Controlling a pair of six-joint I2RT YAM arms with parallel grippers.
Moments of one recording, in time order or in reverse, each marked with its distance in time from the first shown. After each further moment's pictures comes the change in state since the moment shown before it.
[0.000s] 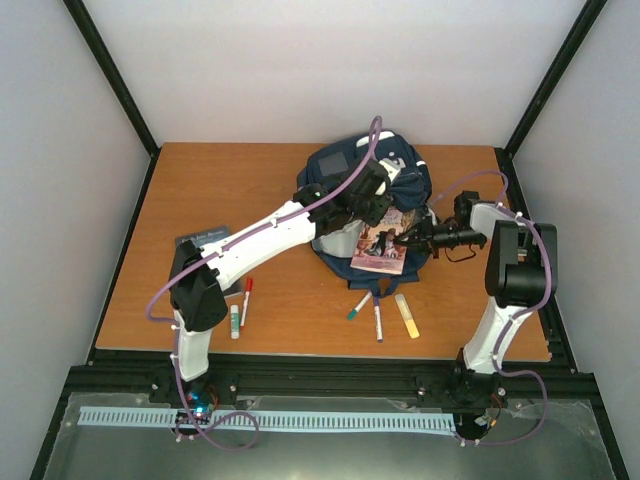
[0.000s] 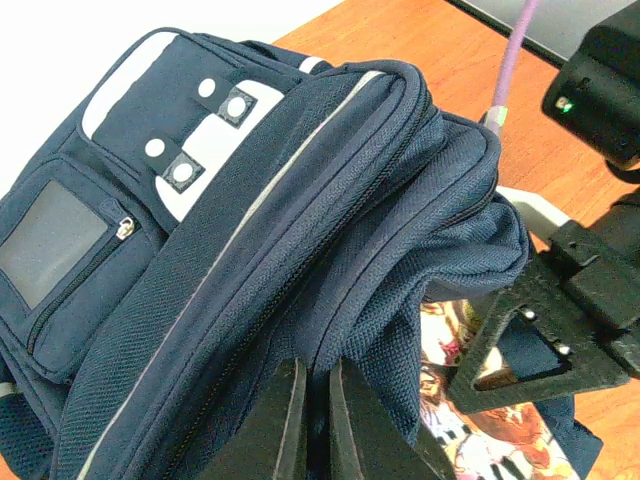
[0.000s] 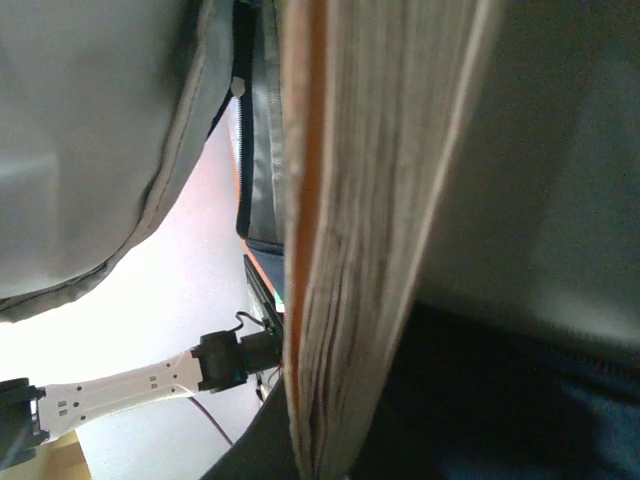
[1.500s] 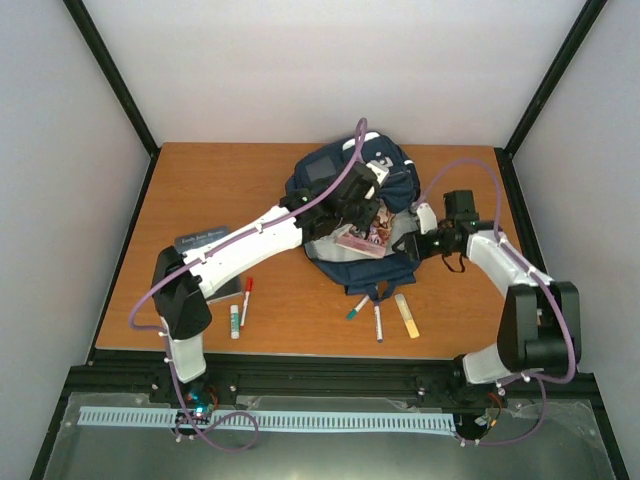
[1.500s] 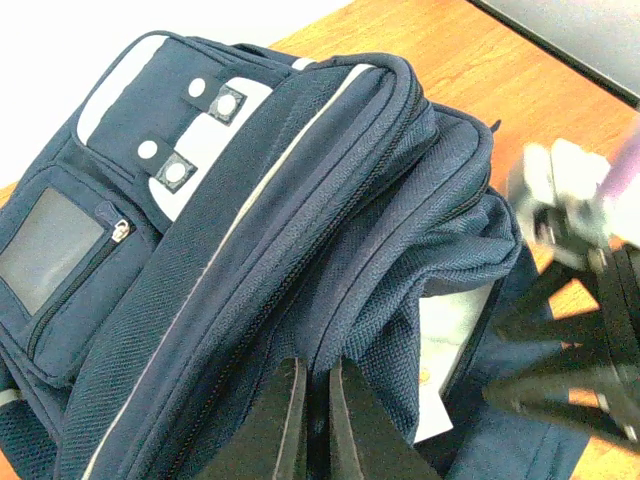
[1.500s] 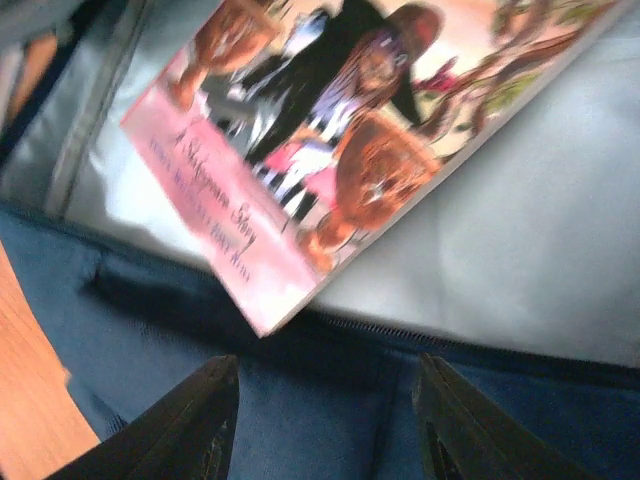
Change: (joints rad) left arm 0.000 -0.101 -0.115 0.010 -0.022 -0.030; right arm 0.140 -0.369 -0.189 0.300 0.547 -0.156
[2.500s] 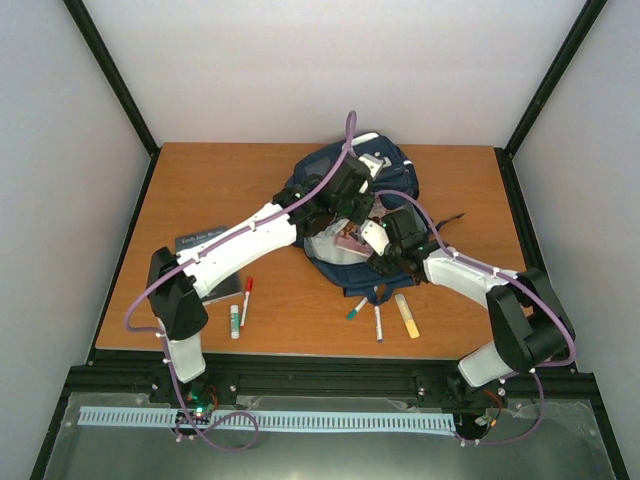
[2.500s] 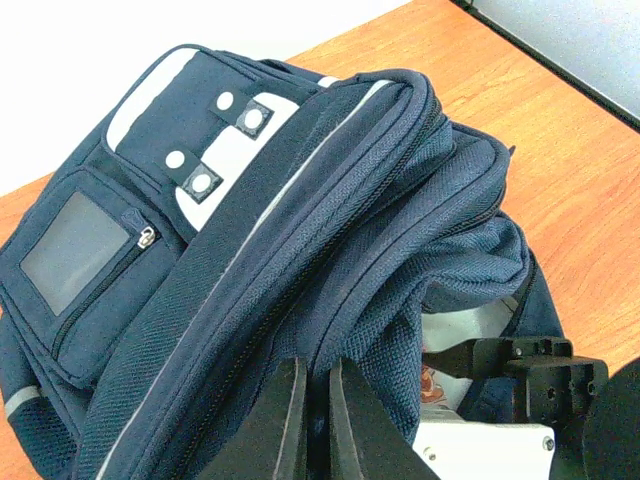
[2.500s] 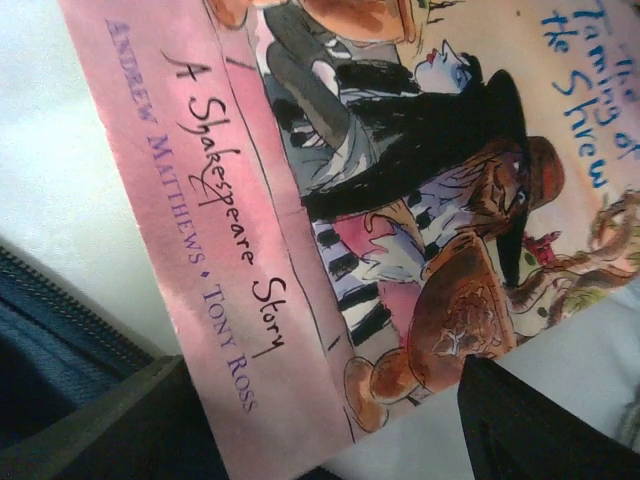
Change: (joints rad) left arm 0.029 -0.024 -0.002 0.000 -0.003 -0.027; right arm 0.447 -0.015 -0.168 0.348 0.695 -0.388
